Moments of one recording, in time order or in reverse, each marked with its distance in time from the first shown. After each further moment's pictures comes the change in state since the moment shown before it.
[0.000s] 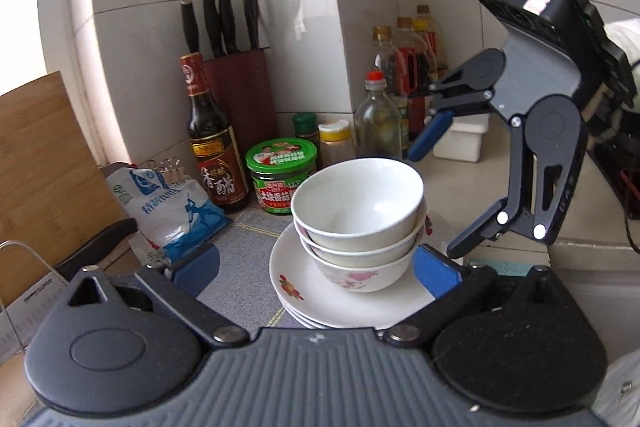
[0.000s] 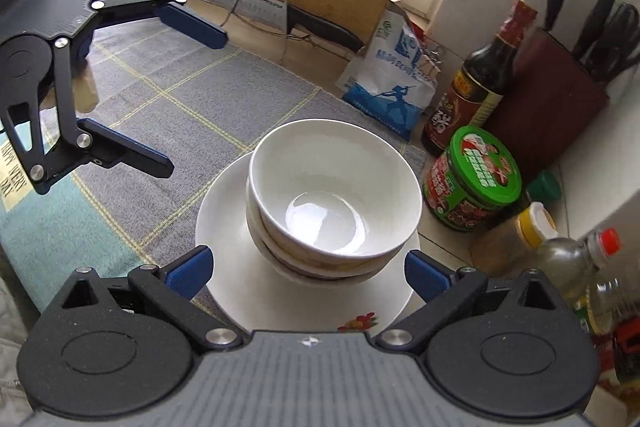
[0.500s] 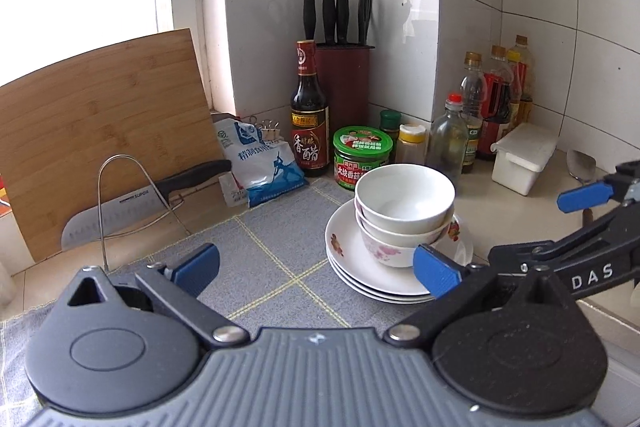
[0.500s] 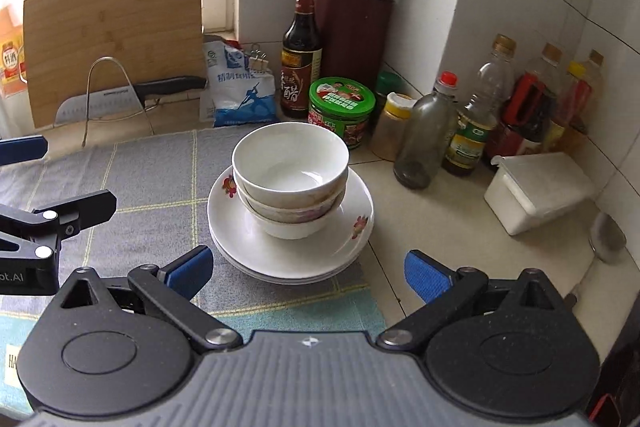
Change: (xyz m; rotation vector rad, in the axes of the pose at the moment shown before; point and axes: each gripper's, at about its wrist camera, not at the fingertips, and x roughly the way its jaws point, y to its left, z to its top) left arm -0.079 -0.013 0.013 -0.267 0.097 0.229; right arm -0.078 0.085 -0.006 0.681 -0.048 -0.407
